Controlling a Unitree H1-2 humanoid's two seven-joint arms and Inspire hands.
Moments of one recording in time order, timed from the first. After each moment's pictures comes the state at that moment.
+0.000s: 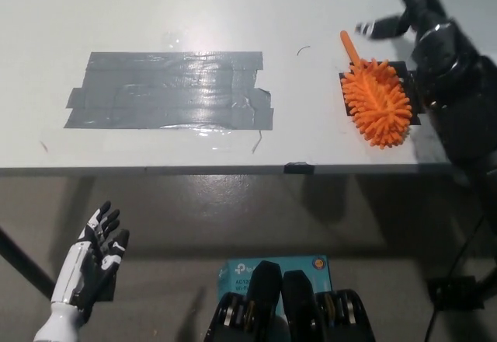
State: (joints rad) left_arm -0.03 0.20 0.06 0.10 -0.02 -0.13 -0.09; right_arm -1.08 -0.26 0.20 0.67 -0.42 0.32 0.00
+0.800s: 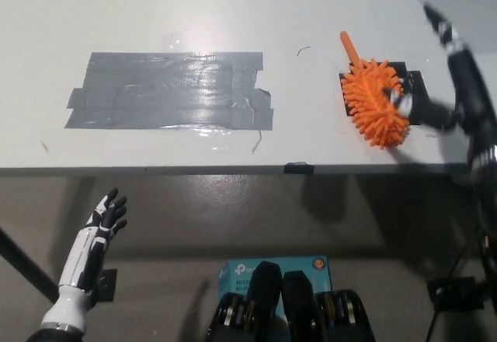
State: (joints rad) left_arm -0.09 0.19 0.05 0.14 -0.02 -0.12 -0.09; right_arm -0.48 -0.26 0.08 -0.15 -0.28 0.34 0.03
